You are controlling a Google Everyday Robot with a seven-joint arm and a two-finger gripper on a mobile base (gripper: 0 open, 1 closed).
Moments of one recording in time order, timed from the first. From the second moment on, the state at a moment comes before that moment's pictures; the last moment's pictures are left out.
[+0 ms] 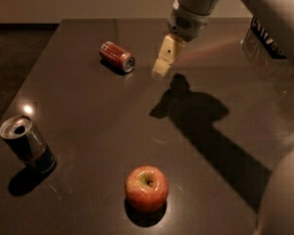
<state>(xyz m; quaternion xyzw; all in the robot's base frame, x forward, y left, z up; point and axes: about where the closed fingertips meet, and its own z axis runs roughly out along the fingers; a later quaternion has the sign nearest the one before) 0.617 -0.072 0.926 -0.52 0.84 0.06 0.14</state>
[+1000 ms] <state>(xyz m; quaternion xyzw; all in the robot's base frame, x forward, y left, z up) 0.676 -0.006 0.887 -0.48 0.86 0.07 0.17</state>
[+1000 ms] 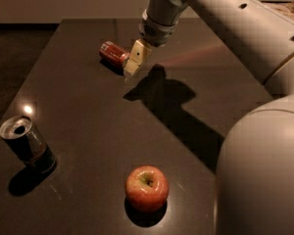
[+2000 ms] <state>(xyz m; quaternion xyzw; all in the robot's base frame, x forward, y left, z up) 0.720 0.034 0.873 -0.47 0.86 0.06 0.17</state>
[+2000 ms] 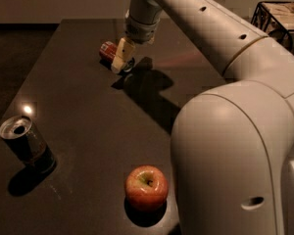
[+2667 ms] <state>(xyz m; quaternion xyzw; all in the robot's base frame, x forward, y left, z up) 0.724 0.060 0.856 -0.45 0.87 0.05 0.17</state>
